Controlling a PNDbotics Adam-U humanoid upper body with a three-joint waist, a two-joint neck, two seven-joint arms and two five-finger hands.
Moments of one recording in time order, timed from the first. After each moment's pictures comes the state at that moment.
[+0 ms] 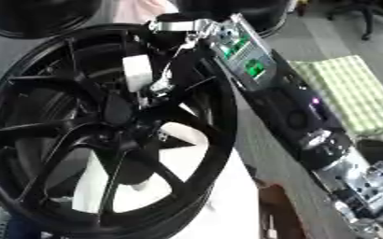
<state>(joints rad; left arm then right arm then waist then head) -0.40 0.25 0.34 -1.39 0.20 0.04 0.14 -0.92 -0.41 0.30 -1.39 0.17 0.09 0.72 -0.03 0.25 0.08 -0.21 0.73</state>
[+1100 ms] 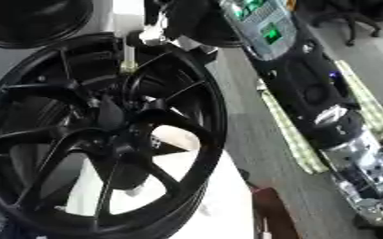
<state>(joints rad) -0.38 0.25 0.34 -1.40 0.19 0.05 0.14 -1.00 -0.55 0.20 -1.46 -0.03 0.17 0.56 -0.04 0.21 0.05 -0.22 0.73</state>
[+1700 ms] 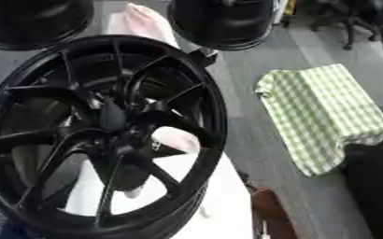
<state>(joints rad) -0.36 0.27 0.35 -1.41 0.19 0.04 0.15 -0.58 -1.00 -0.11 -1.49 -0.38 0.15 0.26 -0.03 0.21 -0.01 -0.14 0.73</state>
